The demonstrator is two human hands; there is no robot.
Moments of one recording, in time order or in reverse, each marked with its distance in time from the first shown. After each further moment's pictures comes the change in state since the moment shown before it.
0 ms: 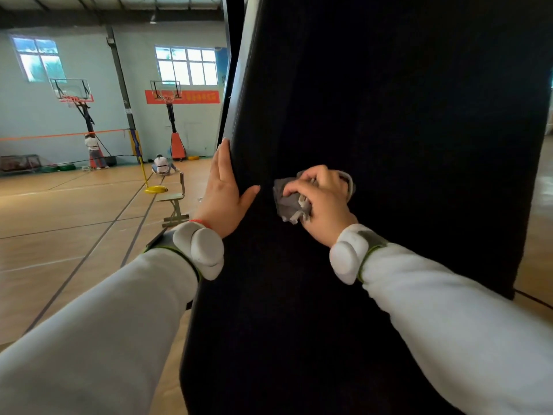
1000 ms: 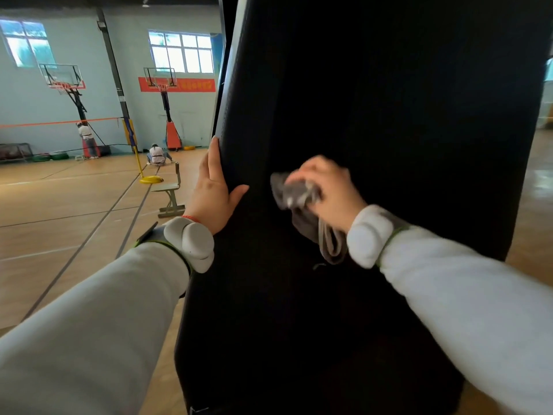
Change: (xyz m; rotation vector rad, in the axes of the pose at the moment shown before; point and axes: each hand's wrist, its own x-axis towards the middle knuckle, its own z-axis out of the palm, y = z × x) left_hand -0.016 -0.001 -0.001 0.003 -0.033 -0.104; right_hand 0.004 0.006 -0.032 0.103 -0.173 0.003
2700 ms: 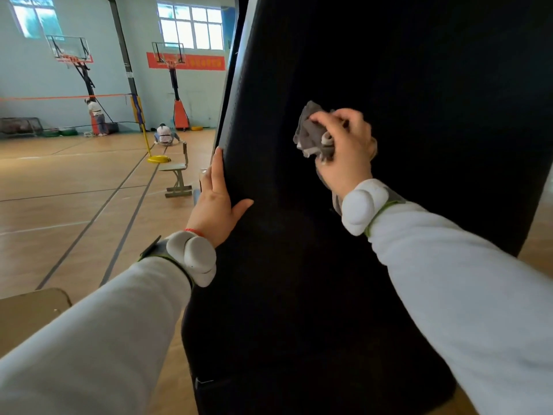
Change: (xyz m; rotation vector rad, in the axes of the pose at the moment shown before) left_hand -0.039 -0.033 0.019 -0.015 -0.077 -0.121; right_hand 0.016 -0.004 0.020 -0.153 0.336 0.166
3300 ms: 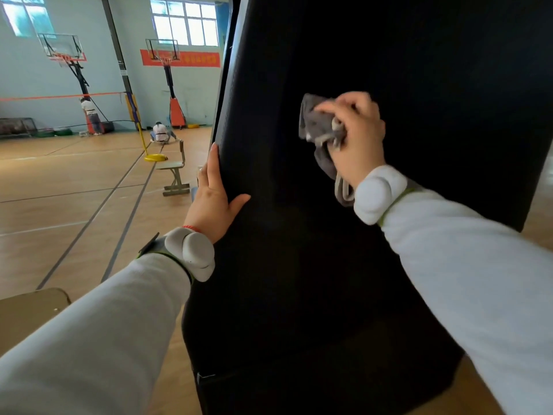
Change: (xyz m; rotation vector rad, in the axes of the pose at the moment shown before) left_hand -0.002 0.001 0.000 -0.001 0.011 0.014; right_hand 0.009 0.013 -0.010 0.076 0.054 -0.054
